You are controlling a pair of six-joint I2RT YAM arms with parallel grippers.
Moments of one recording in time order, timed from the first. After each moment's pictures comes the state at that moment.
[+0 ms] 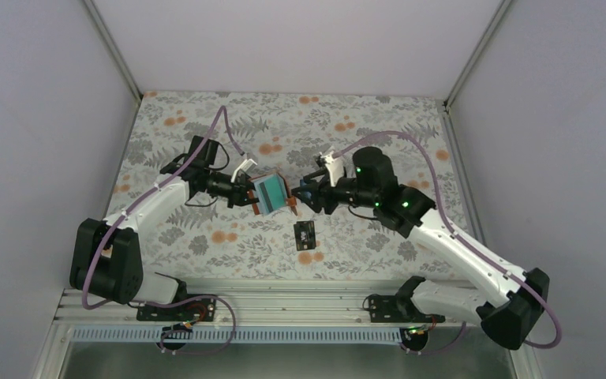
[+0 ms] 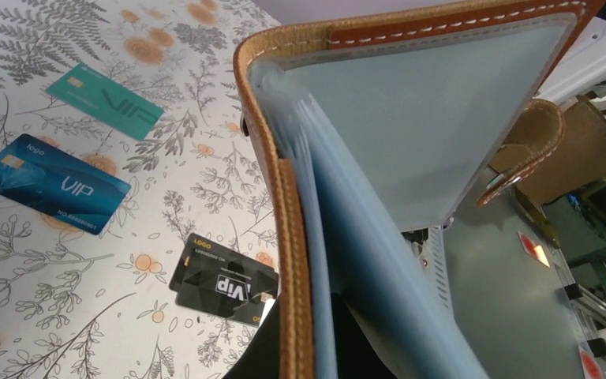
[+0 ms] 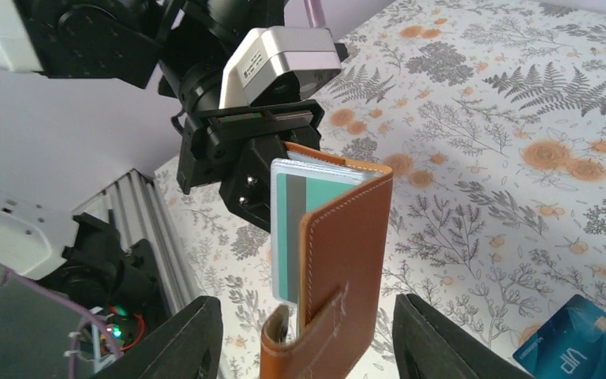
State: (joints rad) left arm -0.28 1.40 0.92 -0.53 1.16 0.33; right arm 0.73 1.07 1.00 -0.36 -0.42 0.19
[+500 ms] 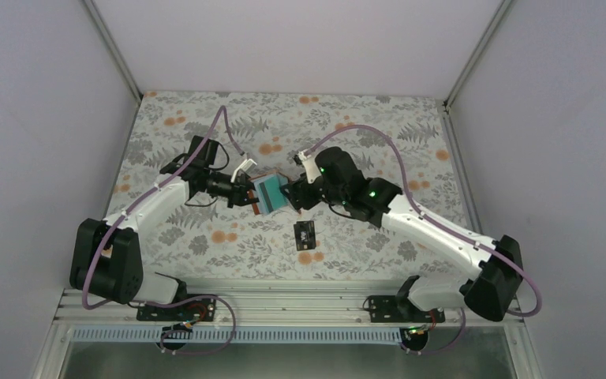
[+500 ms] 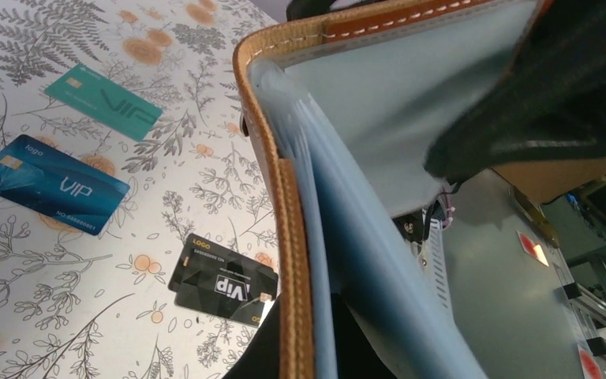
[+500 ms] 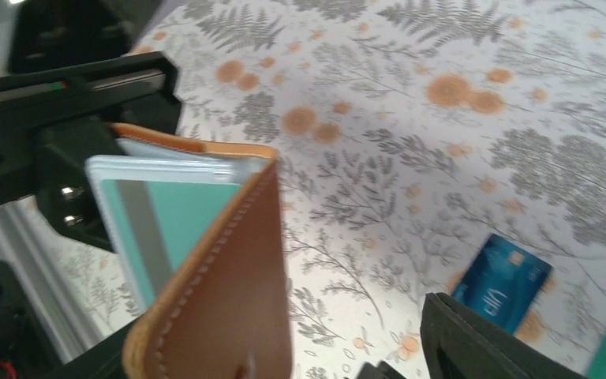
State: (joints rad) left arm -0.28 1.40 0.92 -0.53 1.16 0.33; right arm 0.87 1.31 1.11 -0.42 -0.08 0.26
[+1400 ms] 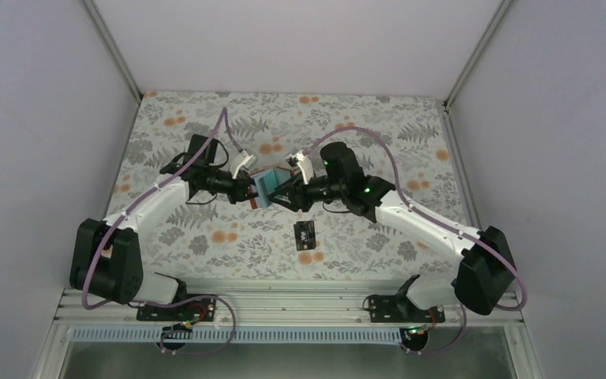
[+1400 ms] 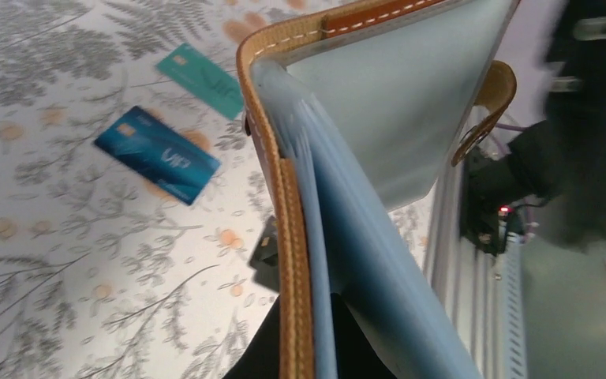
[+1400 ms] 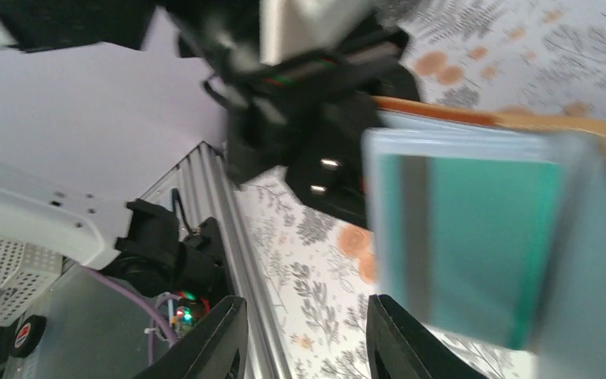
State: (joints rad) left arm -0.28 1.40 0.92 -0.47 0.94 0.23; right arm 0.79 1.35 1.04 -0.17 -0.62 0.31
